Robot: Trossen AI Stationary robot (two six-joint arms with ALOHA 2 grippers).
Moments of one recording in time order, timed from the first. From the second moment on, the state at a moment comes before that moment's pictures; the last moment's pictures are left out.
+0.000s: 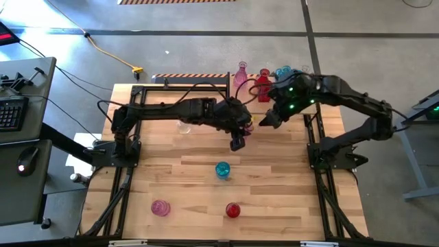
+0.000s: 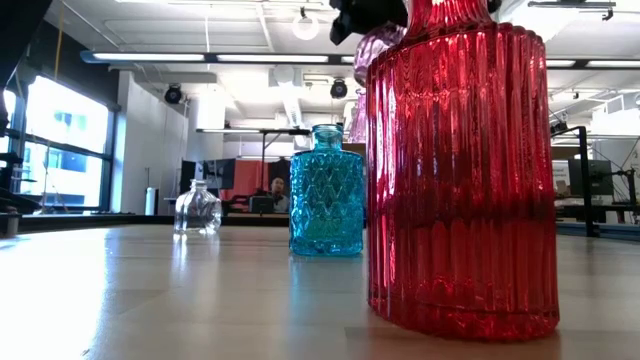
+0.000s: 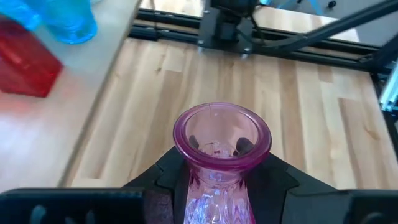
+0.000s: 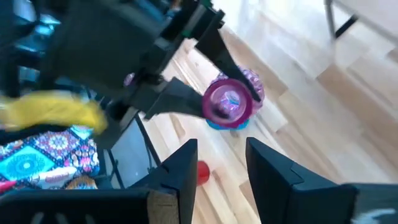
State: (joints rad) left arm 0.05 1.93 1.94 -0.71 -0.03 -0.10; right arm -0.24 1.30 1.62 -1.14 -0.35 0.70
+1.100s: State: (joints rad) left arm 0.34 1.93 1.94 -0.62 0.05 -0.12; right arm -0.49 1.18 1.62 -1.14 -0.34 0.39
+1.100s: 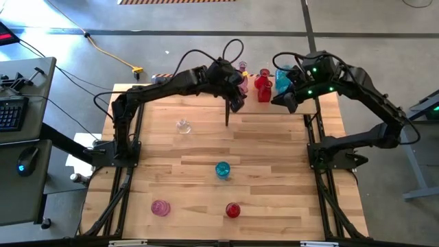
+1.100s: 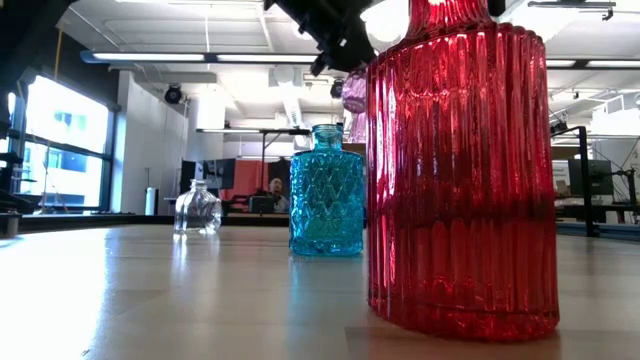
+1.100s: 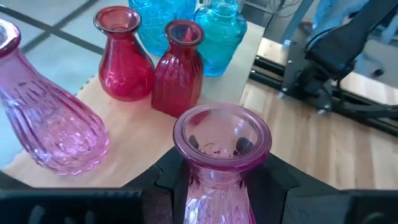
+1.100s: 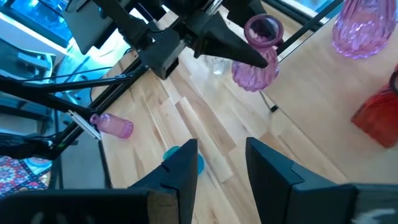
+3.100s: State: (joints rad) left arm 0.34 1.93 1.73 -0.35 -0.06 -0.01; right arm -0.55 1.18 1.62 -1.17 -0.22 0.11
